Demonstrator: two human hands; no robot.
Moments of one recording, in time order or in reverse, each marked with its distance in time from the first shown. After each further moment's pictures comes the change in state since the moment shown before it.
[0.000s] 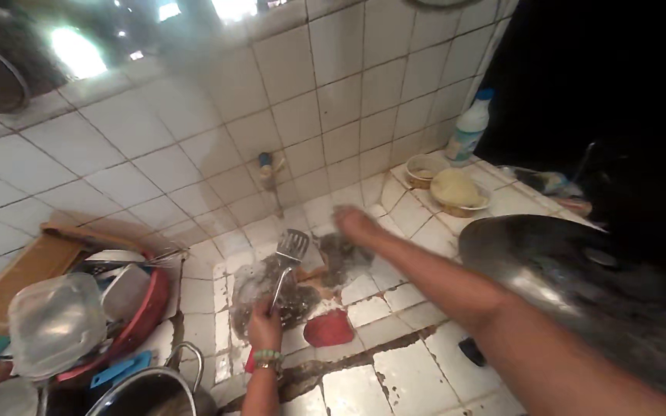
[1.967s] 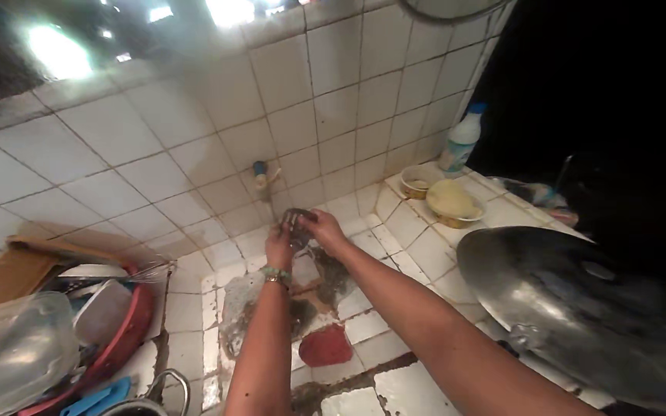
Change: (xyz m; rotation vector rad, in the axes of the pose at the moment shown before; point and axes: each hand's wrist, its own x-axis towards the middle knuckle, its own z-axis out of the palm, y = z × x) left_hand 0.111 0.147 0.018 -0.923 -0.152 0.168; right_hand 0.043 -0.050 0.012 1.044 0.314 0.183
